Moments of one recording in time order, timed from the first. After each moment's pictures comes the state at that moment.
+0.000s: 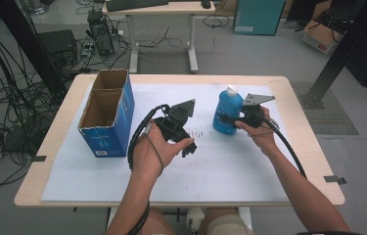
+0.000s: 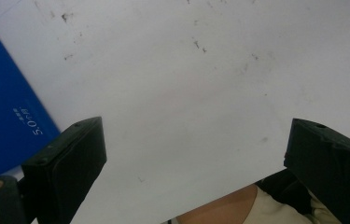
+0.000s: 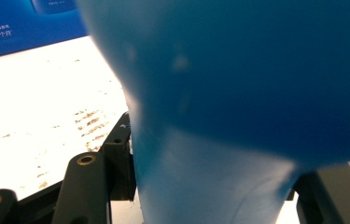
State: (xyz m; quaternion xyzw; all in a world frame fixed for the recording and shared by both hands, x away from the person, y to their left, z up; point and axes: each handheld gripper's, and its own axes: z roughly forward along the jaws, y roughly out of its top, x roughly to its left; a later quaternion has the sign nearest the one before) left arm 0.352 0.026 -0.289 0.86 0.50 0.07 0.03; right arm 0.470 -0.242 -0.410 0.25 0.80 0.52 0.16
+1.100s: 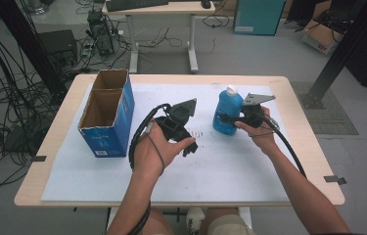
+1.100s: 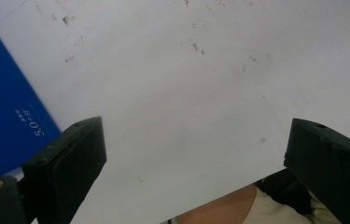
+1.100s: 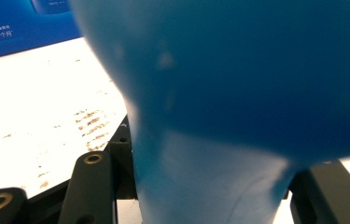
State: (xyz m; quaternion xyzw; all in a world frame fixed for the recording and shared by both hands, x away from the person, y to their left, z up) left arm 0.351 0.023 -0.287 0.86 0.50 0.07 0.03; right arm 0.470 -0.242 -0.410 0.25 0.80 0.52 0.16
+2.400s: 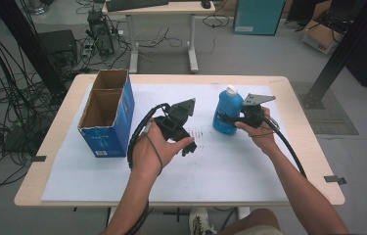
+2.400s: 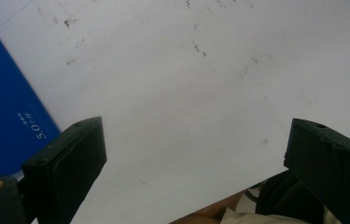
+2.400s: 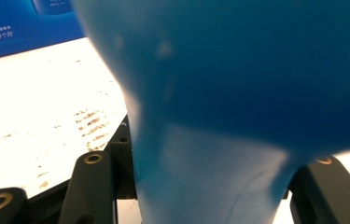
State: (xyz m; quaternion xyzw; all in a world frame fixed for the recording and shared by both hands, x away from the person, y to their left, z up) left arm 0.352 0.026 -0.288 0.87 0.49 0.07 0.04; right arm 0.471 -0.243 -0.411 0.25 0.80 0.52 0.16
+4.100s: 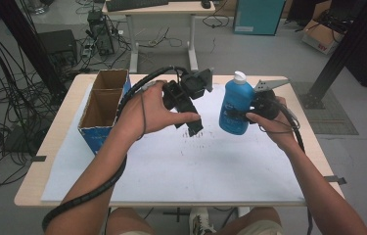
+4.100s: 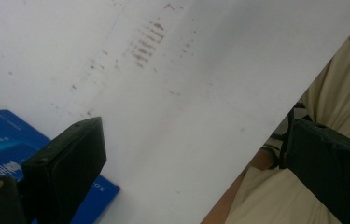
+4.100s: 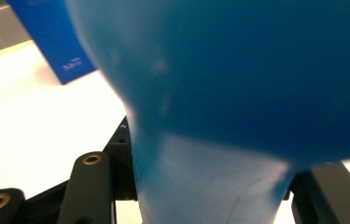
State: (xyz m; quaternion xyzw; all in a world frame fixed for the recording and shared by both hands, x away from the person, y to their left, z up) left arm 0.359 0.010 -0.185 0.95 0.28 0.07 0.07; right arm 0.427 -0.245 -0.316 0.27 0.82 0.49 0.10
